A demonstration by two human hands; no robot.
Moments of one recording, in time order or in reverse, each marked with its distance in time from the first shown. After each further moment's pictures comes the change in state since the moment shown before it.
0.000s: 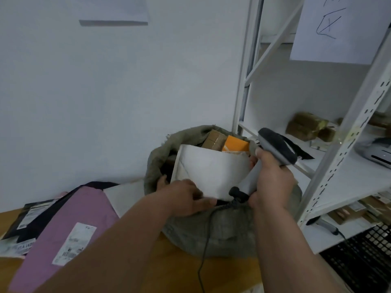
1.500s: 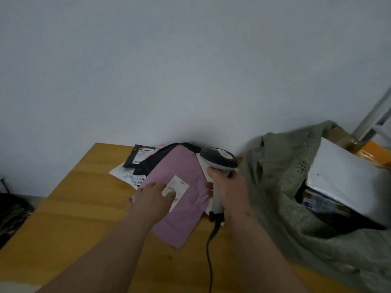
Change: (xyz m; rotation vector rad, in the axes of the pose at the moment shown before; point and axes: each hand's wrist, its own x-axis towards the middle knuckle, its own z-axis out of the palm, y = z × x) left_hand -0.163 -0.261 0.118 -0.486 0.260 -0.886; right_hand -0.186 0.216 0.160 -0.550 -0.815 0.201
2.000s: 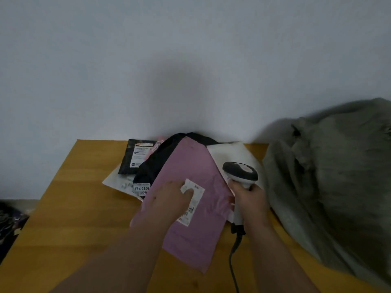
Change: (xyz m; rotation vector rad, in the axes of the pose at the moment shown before) left_hand 0.133 -0.011 0.017 -0.168 -0.277 0.108; right_hand 0.093 0.070 0.053 -0.144 0.278 0.236
